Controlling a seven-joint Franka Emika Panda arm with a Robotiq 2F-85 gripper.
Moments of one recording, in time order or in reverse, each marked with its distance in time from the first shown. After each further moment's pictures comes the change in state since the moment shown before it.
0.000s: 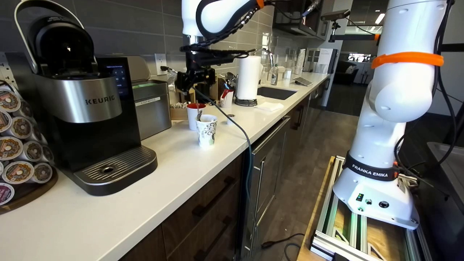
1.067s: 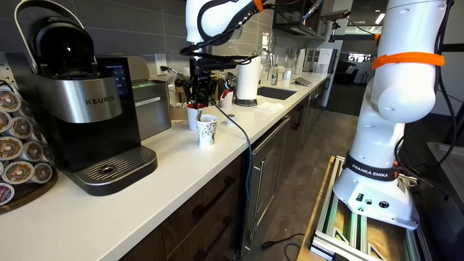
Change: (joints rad) arm 0.054 0.005 -0.070 -0.039 0.093 0.008 -0.019
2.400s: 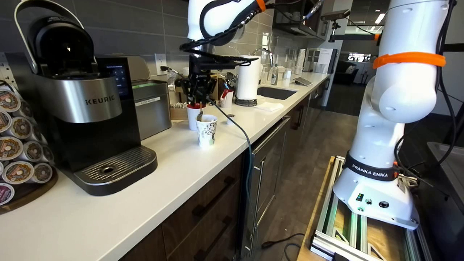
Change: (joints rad) arm 0.016 -0.020 -0.020 -0.024 -0.003 0.071 0.078
